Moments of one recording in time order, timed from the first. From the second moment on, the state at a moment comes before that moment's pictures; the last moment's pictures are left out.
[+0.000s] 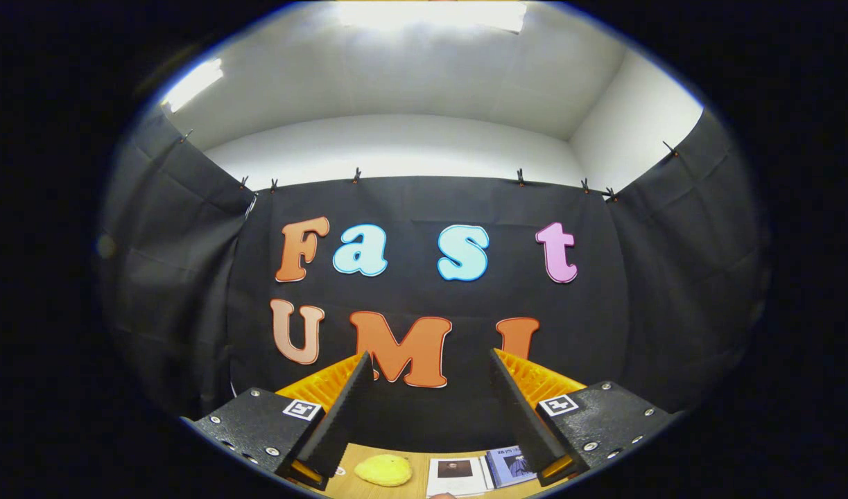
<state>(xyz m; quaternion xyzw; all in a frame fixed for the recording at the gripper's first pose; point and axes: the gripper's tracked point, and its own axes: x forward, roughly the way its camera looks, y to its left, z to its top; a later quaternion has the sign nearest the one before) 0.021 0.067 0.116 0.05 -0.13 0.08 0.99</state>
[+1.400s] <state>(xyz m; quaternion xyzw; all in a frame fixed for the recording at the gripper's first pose) 0.006 0.061 0.134 0.04 -0.13 0.09 0.99</state>
